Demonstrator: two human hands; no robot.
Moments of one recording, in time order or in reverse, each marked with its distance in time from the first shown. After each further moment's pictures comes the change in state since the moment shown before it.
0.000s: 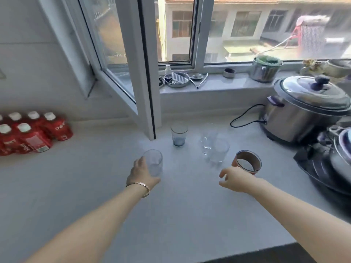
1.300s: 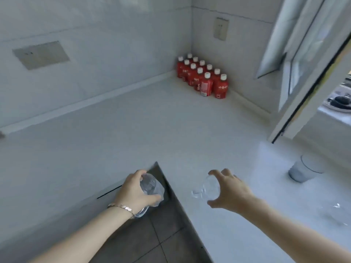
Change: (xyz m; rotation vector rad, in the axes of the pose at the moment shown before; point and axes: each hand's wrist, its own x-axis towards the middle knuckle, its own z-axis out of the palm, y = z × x) left_hand -0.285 -0.043 0.044 -0.435 0.577 -0.816; right_hand -0.016 -0.124 0.046 -0.387 -0.155 -1.160
